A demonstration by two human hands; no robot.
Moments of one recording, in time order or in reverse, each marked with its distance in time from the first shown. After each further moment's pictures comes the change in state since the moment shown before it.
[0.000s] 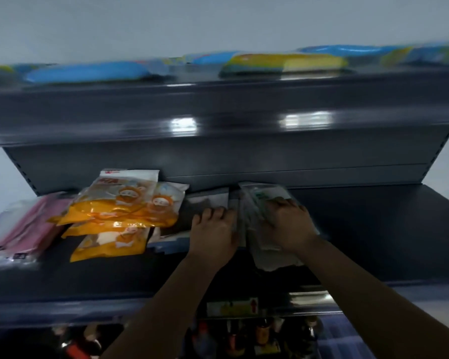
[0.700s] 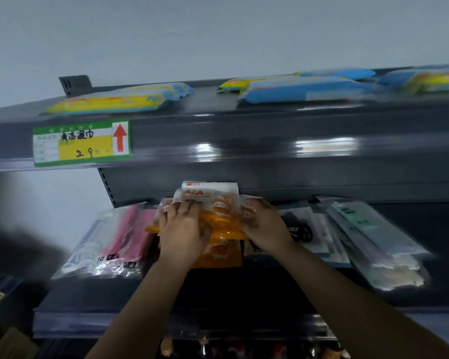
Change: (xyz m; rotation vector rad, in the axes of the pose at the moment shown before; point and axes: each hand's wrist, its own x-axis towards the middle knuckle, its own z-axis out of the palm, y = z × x) left_hand -0.049 -0.241 -0.048 -0.100 0.230 -0.239; right_hand 0.057 -0.238 0.022 0.594 0.103 -0.055
